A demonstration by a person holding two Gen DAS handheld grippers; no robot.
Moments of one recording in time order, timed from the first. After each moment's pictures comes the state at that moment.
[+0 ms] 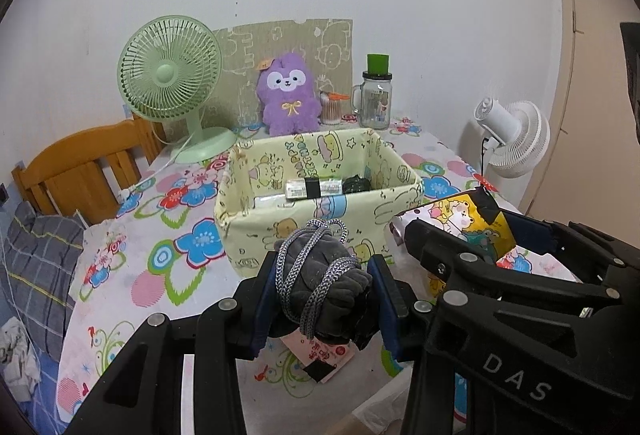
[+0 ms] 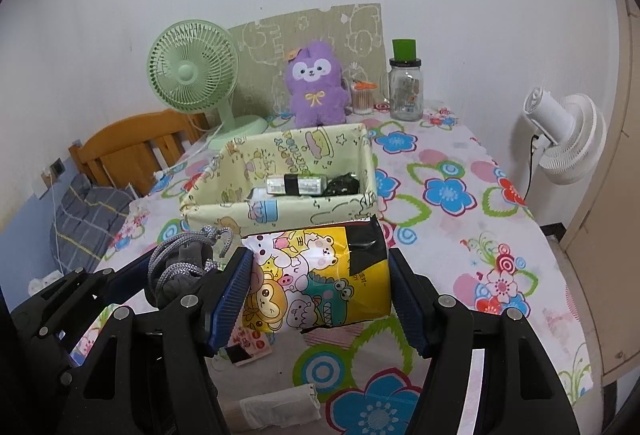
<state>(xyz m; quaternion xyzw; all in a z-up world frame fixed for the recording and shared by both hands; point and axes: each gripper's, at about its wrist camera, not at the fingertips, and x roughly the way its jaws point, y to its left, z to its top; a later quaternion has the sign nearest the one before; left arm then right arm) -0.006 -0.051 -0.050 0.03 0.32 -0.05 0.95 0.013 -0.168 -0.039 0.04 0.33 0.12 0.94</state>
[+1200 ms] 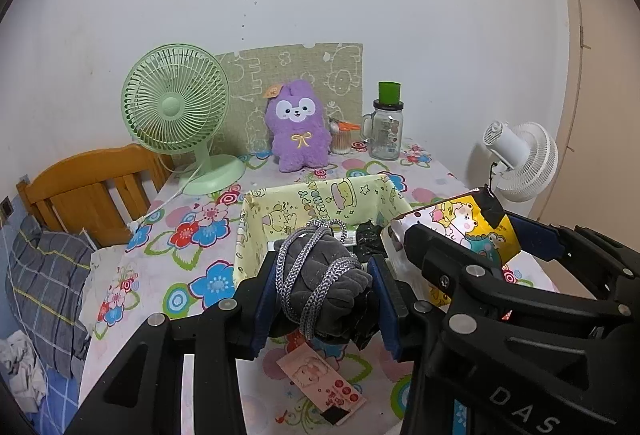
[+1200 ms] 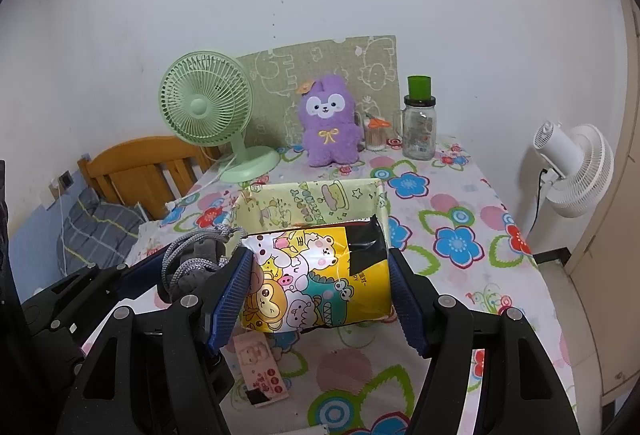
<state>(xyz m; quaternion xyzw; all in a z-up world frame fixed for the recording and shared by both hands) 0.021 -0.046 -0.009 0.03 0.29 -0.04 0.95 0.036 -0.158 0.004 0.04 0.30 0.13 0.95</state>
